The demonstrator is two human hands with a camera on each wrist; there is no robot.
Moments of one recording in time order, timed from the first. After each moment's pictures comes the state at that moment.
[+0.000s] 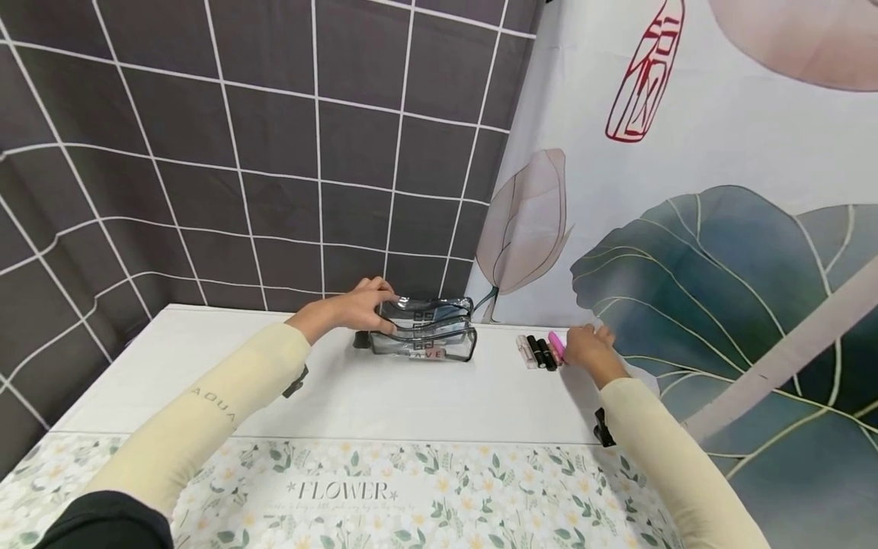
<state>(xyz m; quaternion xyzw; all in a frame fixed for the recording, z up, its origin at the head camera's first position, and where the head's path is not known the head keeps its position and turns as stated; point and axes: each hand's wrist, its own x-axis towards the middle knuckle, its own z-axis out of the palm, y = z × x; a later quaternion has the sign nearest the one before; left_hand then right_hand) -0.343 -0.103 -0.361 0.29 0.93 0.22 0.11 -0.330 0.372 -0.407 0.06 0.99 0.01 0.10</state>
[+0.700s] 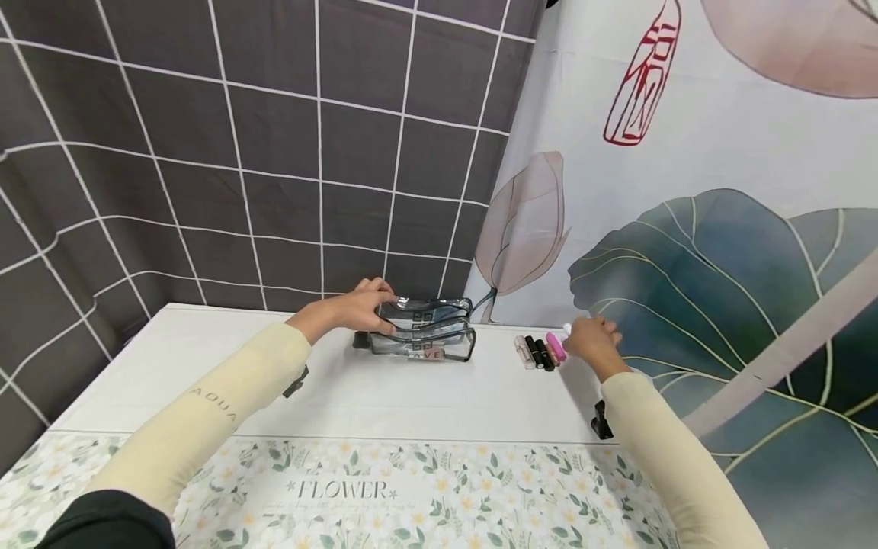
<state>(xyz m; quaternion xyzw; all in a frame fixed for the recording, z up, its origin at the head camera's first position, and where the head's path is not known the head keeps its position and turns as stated) -0.339 -0.103 -0.362 0.29 0.92 0.22 0.12 -0.326 0.370 -0.389 0.11 0.99 -0.07 0.06</state>
